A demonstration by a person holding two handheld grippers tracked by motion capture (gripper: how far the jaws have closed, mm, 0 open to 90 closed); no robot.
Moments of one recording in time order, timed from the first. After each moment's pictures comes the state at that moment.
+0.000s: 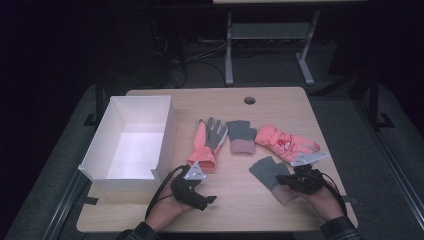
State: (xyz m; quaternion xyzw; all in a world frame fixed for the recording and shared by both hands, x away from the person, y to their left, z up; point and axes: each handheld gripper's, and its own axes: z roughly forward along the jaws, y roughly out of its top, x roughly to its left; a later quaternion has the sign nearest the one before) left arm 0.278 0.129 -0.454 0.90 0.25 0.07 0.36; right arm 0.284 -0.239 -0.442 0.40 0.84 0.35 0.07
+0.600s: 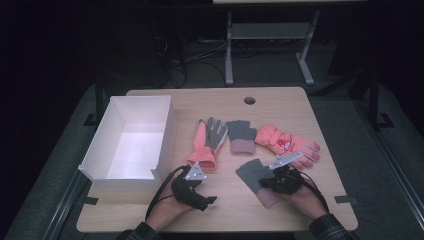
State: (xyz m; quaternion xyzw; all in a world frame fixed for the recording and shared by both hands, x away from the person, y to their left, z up) left arm 0.278 0.128 -0.455 0.90 0.24 0.07 0.35; right arm 0.294 -0.191 -0.457 0.35 0.88 0.33 0.04
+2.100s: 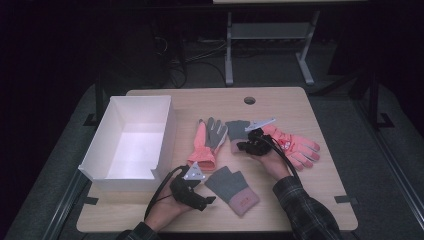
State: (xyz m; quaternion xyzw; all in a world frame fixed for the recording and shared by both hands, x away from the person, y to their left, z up) left arm 0.278 0.131 -0.455 0.90 0.25 0.07 0.36; right arm 0.403 -0.135 -0.447 0.37 0.84 0.38 0.08
